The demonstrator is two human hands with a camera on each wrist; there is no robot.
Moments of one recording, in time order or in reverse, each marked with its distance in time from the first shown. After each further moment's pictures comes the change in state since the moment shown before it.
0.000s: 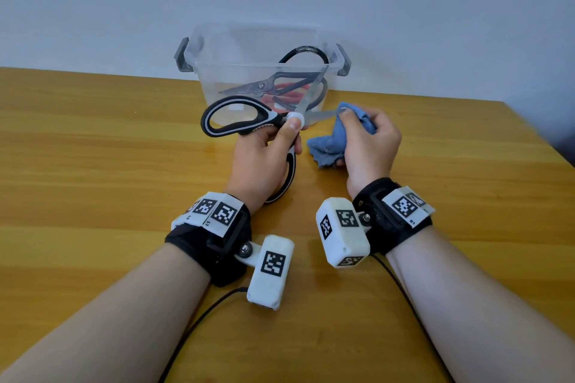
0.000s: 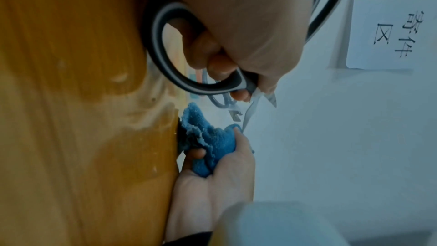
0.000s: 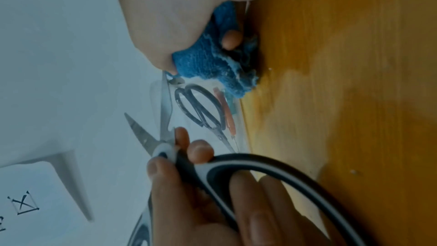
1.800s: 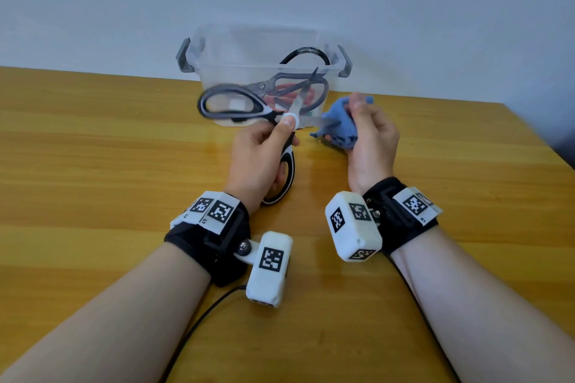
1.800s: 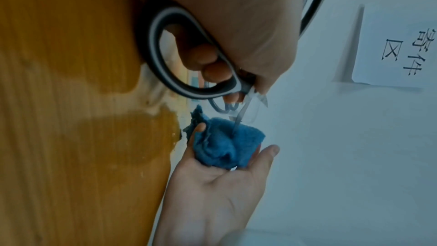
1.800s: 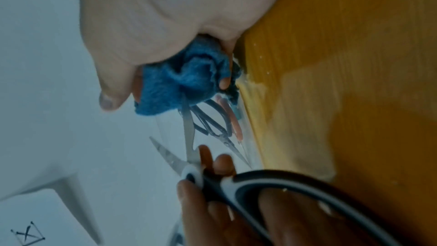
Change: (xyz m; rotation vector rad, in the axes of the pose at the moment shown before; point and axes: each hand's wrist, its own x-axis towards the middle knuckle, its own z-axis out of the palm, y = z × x) left_hand 0.002 0.005 0.000 -0.116 0.029 -0.166; right_hand 0.001 -0.006 -0.001 0.198 -0.188 0.022
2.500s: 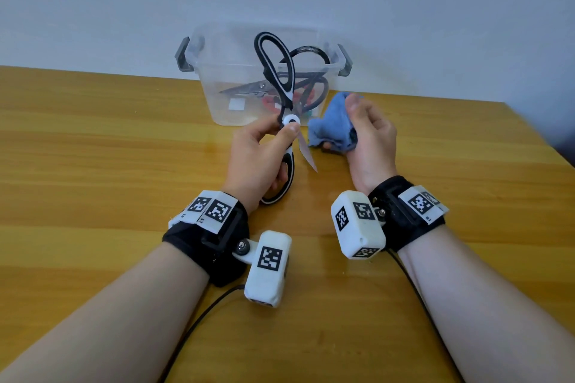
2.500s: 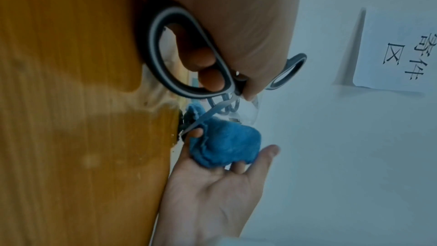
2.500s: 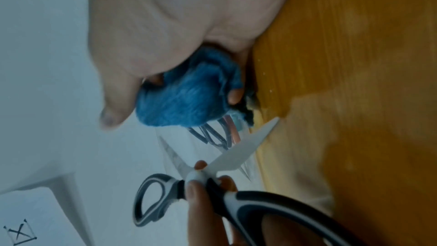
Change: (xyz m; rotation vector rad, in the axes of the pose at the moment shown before) left_hand 0.003 -0.003 -0.001 0.036 -0.027 0.031; right_hand 0.005 0.001 -0.008 0.013 -0.157 0.031
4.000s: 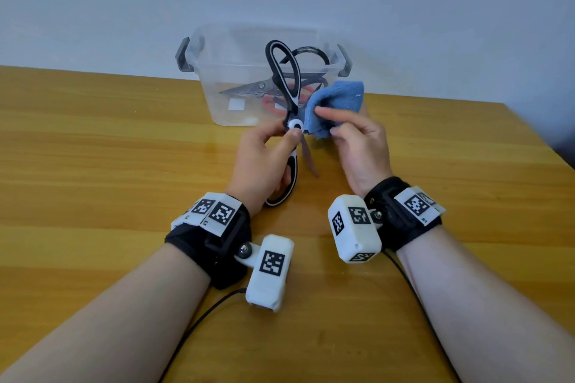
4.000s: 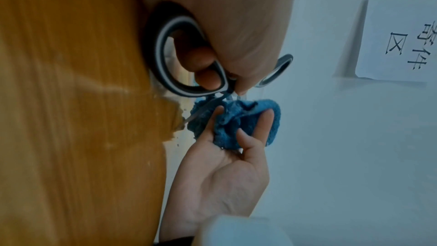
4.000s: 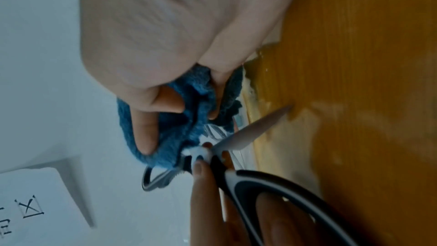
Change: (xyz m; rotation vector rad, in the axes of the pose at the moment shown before) left_hand -0.001 -0.004 0.002 0.026 -0.051 0.024; right_hand 0.000 0.010 0.000 -0.027 -0.191 -0.092
